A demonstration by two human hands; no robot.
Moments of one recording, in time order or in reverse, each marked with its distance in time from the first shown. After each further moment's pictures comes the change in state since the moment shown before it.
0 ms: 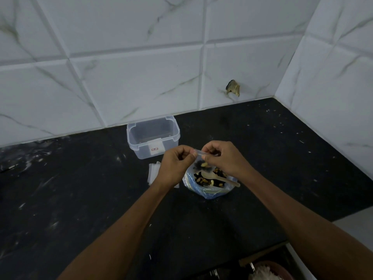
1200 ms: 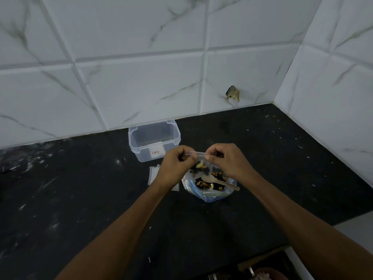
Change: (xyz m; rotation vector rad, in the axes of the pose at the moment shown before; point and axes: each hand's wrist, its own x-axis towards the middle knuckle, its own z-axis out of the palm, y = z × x) left_hand 0.000 0.008 -0.005 -0.035 -0.042 0.008; right_hand -0.004 -0.005 -0.005 -0.062 0.042 -0.032
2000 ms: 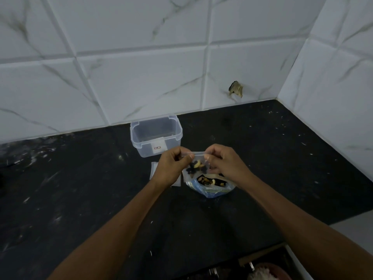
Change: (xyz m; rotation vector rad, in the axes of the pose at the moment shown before) left_hand -0.010 -0.008 -0.009 0.030 0.021 -0.069; right_hand -0.008 0.008 0.018 0.368 -0.094 0.190
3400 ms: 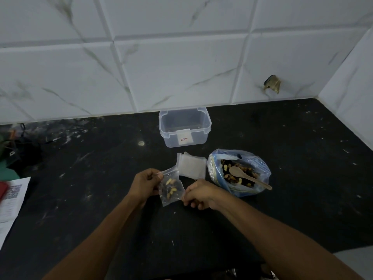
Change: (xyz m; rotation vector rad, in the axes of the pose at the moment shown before) left_hand -0.062 -0.091 -0.108 -0.112 0.269 -0.562; right_hand 0.019 0.032 0.137 -0.187 -0.488 0.650
